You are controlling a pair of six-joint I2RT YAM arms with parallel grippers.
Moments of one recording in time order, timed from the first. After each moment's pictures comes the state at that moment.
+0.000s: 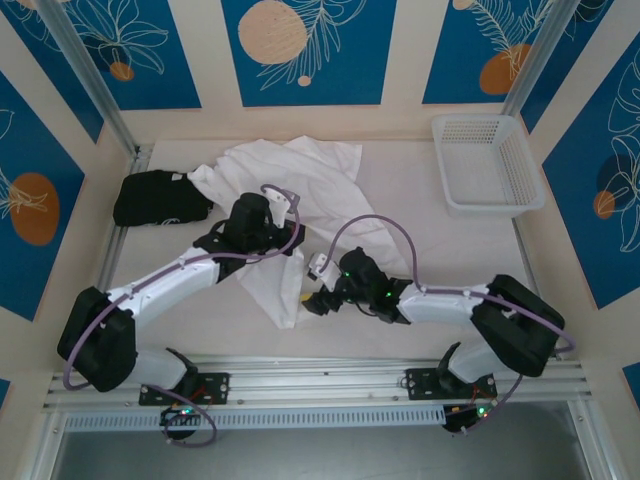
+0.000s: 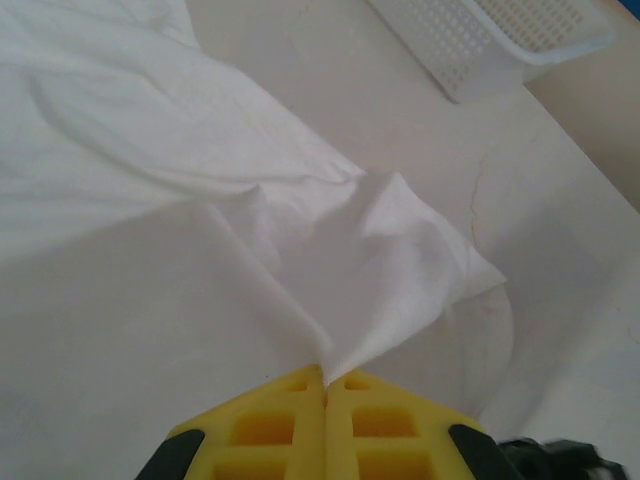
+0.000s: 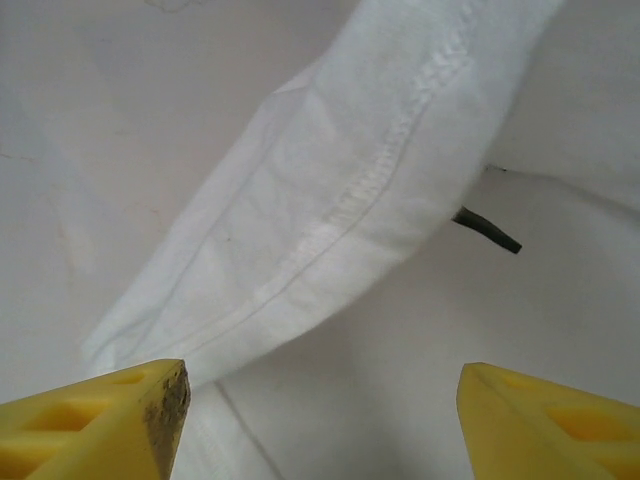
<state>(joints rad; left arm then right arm) -0.61 1.38 0.92 -0.11 0.25 -0.29 0.89 1.45 0.55 0.32 -0.20 -0.12</state>
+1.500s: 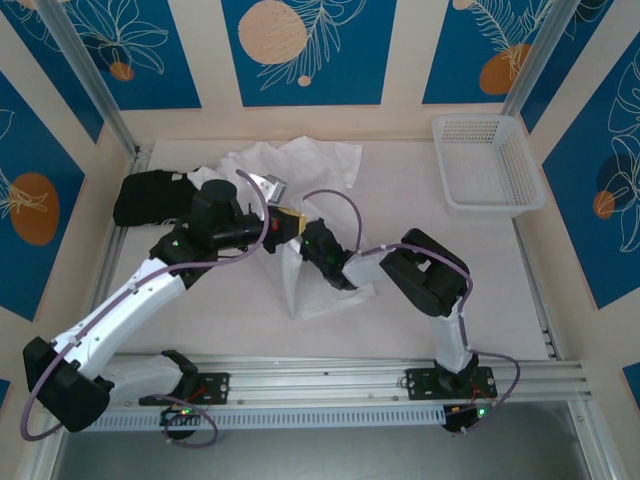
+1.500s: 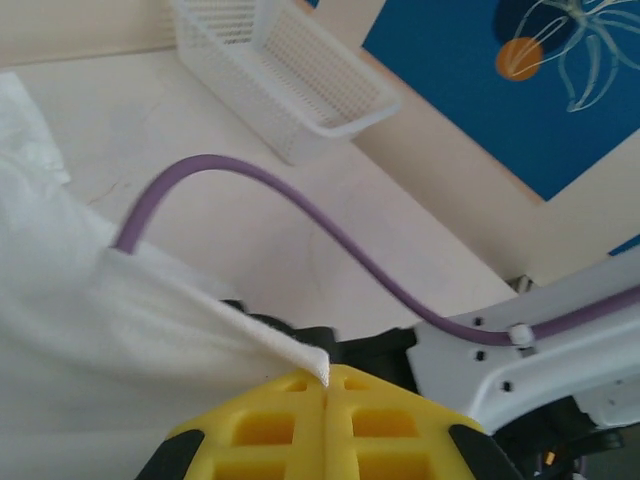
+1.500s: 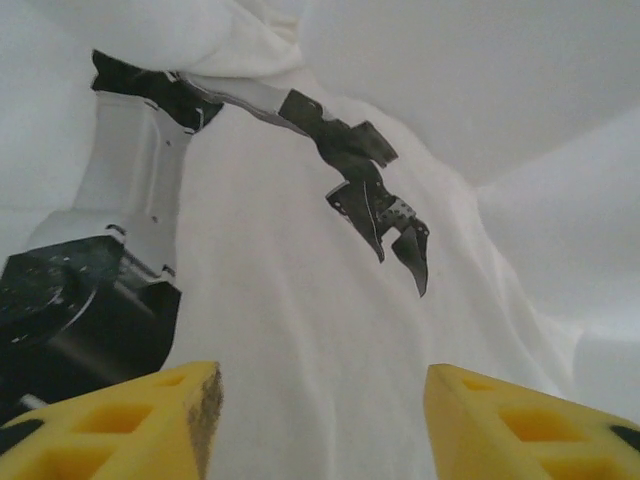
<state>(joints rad) -0.61 1.14 1.08 -0.28 0.51 -0.30 0.82 2.02 1.02 0.58 0.28 -0.46</state>
